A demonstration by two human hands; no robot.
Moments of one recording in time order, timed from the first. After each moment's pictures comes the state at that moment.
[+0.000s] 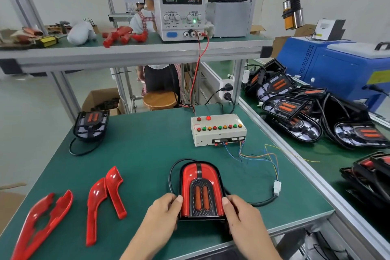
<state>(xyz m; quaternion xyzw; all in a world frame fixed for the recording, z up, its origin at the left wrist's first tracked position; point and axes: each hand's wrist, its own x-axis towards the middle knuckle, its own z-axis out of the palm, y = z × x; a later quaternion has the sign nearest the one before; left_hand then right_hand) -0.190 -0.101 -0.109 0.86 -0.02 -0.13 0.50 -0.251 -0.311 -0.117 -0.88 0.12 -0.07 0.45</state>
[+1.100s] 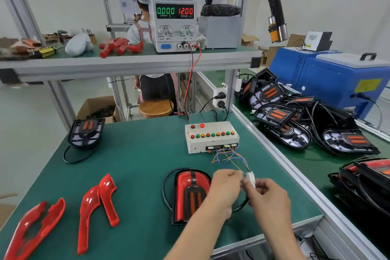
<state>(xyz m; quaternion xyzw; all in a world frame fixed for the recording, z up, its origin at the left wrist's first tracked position) -0.175 -0.274 -0.056 0.69 -0.01 -0.25 0.68 -0.234 -0.364 -0.083 -0.79 0.31 -0.22 0.48</state>
